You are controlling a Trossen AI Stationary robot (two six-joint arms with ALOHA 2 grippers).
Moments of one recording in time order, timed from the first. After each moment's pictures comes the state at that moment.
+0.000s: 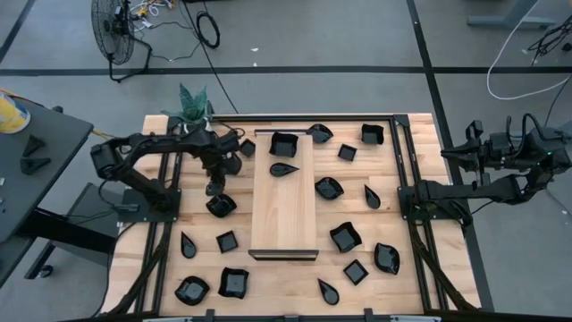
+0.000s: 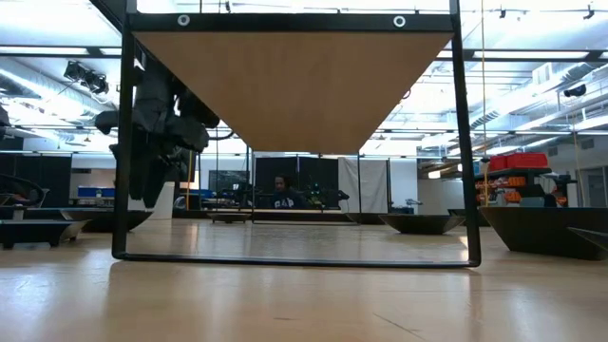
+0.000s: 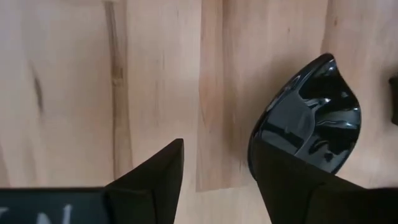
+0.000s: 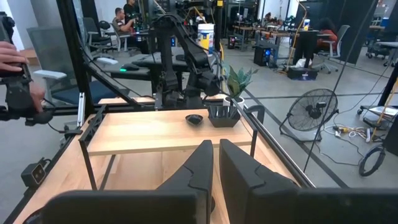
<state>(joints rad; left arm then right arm) 0.52 1.51 0.81 -0.85 0.27 0.49 -0.01 0.11 1.16 -1.17 0.11 -0.01</state>
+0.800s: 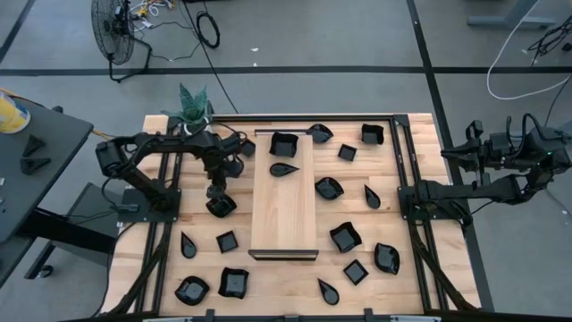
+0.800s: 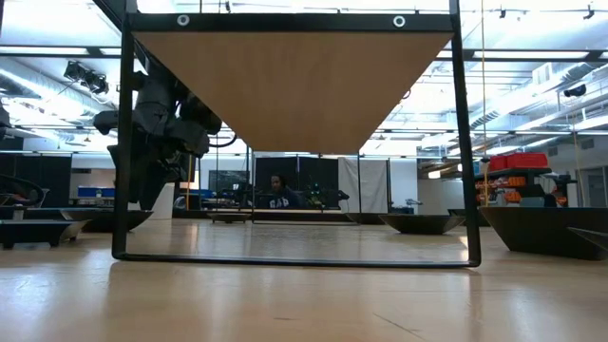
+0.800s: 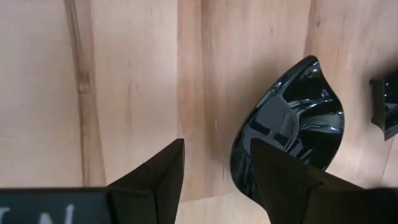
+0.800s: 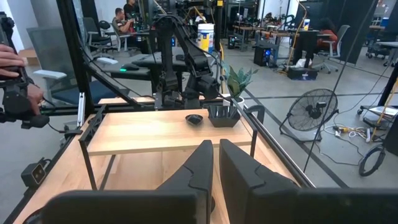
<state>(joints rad) 0.50 1.55 0.81 -0.85 0.32 0.48 -0.01 0.11 1.16 -1.17 0.11 -0.01</state>
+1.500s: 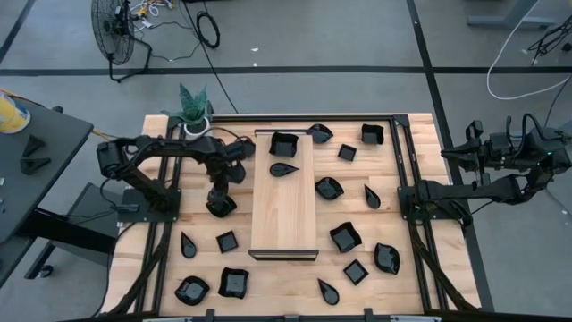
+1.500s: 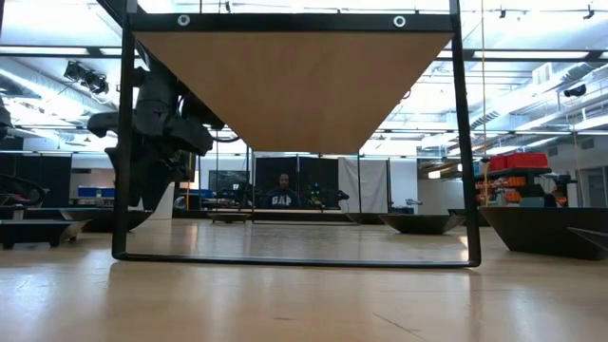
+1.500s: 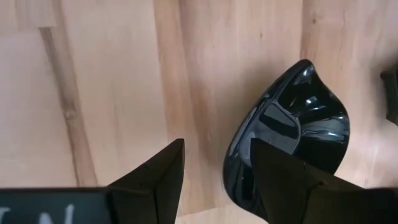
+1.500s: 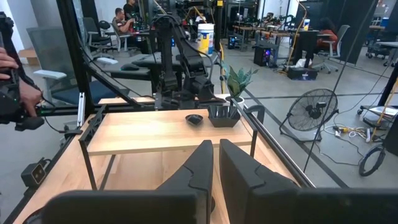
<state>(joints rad) 0.41 1.55 0.81 -0.81 0.27 0.48 -0.01 0.11 1.16 -1.17 0.11 -0.01</state>
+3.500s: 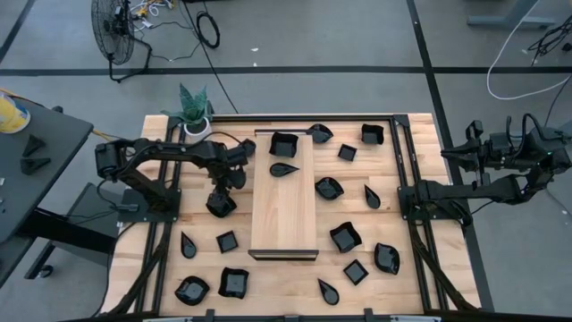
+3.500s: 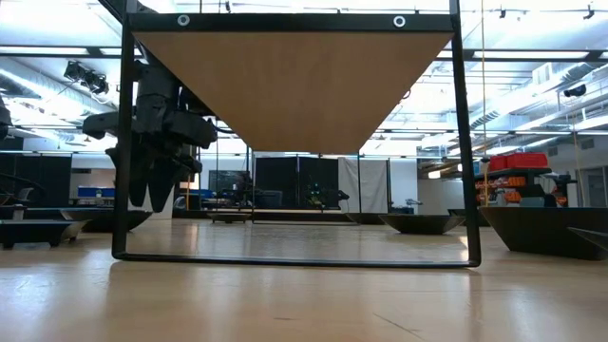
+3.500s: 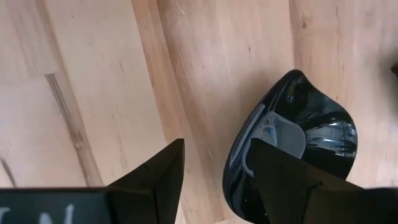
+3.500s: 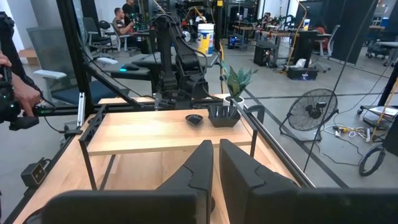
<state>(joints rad) 0.34 1.53 0.81 -0.77 0.21 0.53 -0.01 0.11 1.16 -1.17 0.11 -0.01</state>
